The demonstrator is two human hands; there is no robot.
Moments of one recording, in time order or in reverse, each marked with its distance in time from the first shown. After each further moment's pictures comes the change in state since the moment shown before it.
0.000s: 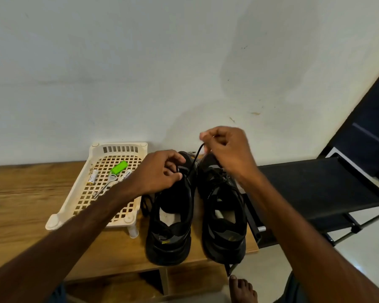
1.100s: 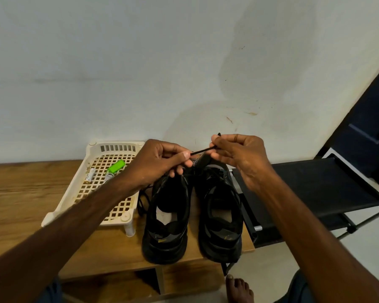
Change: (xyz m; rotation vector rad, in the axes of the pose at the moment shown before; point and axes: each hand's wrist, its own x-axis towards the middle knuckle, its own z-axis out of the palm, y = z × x) left_hand -0.004 0.027 -0.008 -0.502 -0.021 0.044; right_hand -0.009 0.005 -0.029 0.531 0.001 0.330
